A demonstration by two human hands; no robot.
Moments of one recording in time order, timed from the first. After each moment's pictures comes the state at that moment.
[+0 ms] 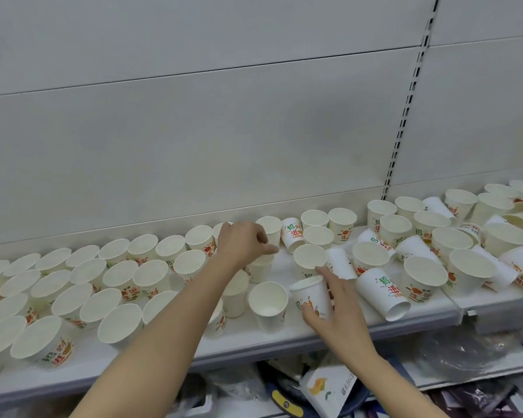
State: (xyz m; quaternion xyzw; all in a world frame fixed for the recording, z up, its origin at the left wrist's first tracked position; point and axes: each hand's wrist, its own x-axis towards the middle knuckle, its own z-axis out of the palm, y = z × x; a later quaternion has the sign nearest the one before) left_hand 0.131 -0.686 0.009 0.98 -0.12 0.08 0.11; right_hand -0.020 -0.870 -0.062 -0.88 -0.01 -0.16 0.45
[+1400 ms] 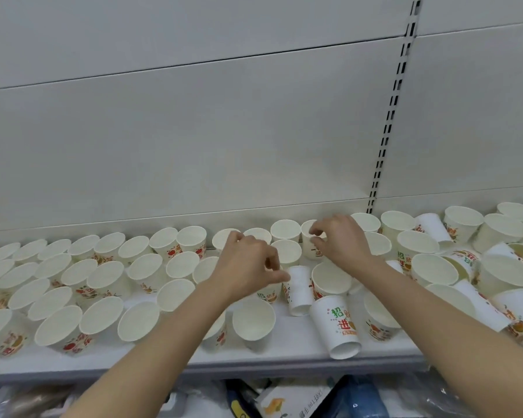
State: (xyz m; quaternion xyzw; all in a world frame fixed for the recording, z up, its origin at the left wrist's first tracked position) left_hand 0.098 -0.792 0.018 0.98 -0.19 0.09 0.07; right_hand 0.163 -1.007 -0.011 -0.96 -0.16 -0.18 0.17
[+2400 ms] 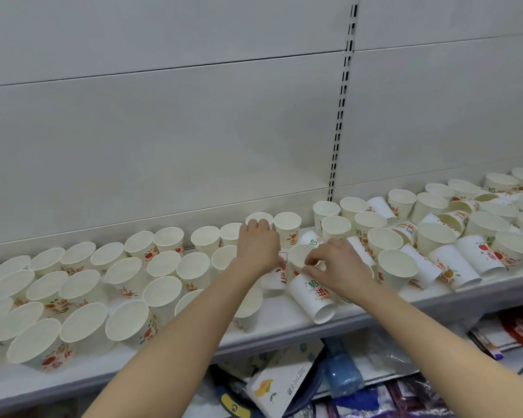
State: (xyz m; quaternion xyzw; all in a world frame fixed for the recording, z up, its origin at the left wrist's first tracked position) left_hand 0.110 -0.850 0.006 0.98 -0.19 0.04 -0.04; right_hand 0.050 -1.024 -0.022 -0.97 -0.12 -0.16 0.16
